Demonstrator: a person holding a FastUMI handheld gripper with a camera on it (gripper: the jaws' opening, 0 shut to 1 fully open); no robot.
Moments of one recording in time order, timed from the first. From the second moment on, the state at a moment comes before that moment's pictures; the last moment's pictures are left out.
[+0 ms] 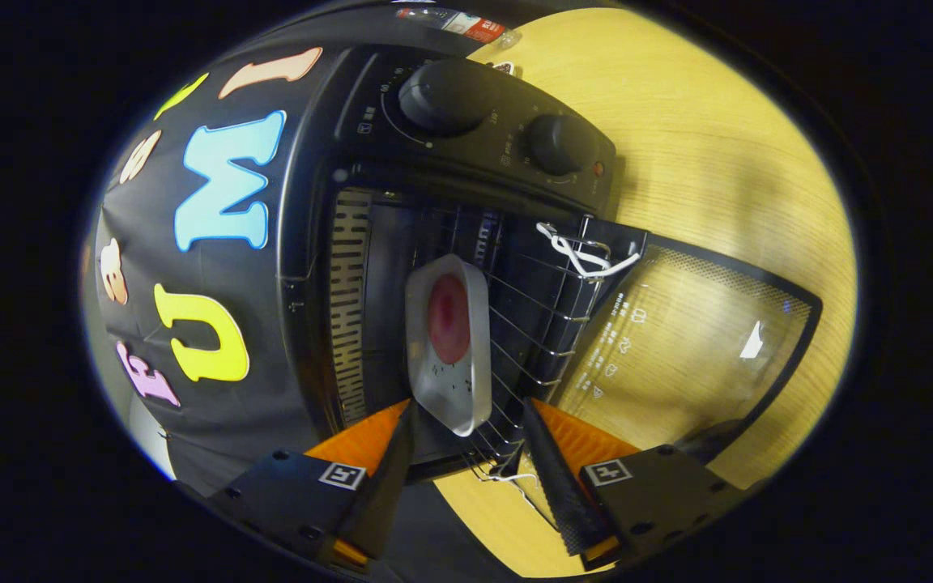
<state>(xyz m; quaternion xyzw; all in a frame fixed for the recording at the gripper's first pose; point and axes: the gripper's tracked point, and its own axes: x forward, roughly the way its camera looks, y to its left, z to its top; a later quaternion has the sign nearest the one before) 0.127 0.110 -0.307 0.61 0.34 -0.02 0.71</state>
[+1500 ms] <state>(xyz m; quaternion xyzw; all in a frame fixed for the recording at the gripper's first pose) -0.023 0.078 -0.361 -0.05 0.47 0.06 0.88</state>
